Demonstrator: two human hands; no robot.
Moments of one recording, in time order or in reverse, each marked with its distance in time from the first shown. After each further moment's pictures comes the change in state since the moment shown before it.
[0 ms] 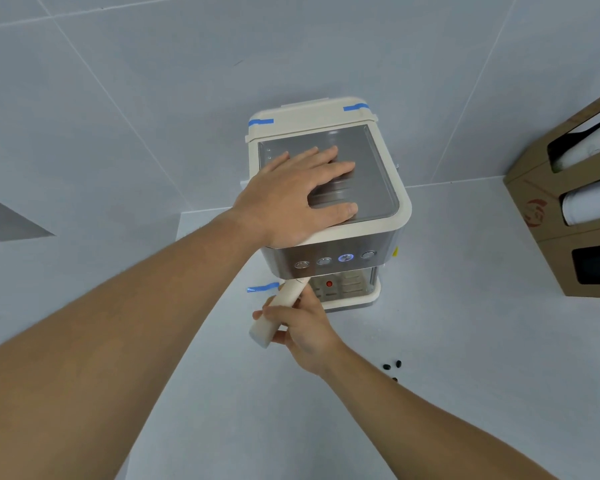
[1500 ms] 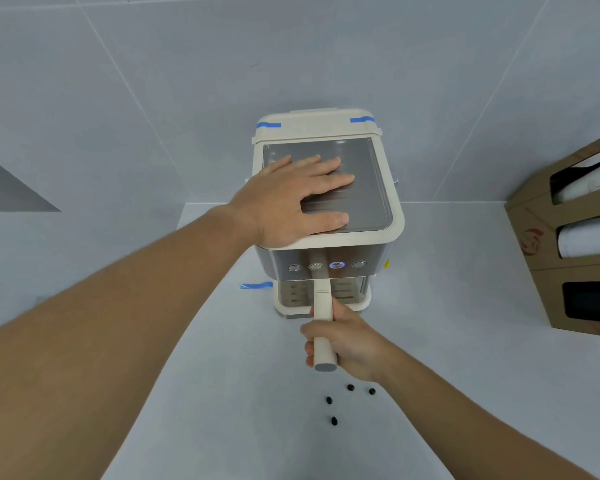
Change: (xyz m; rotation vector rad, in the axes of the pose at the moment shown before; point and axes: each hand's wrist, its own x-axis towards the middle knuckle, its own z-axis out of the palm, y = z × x) left_hand 0.004 -0.007 0.000 0.029 -0.042 -0.001; right_hand -0.047 -0.063 -0.050 -0.371 0.002 0.290
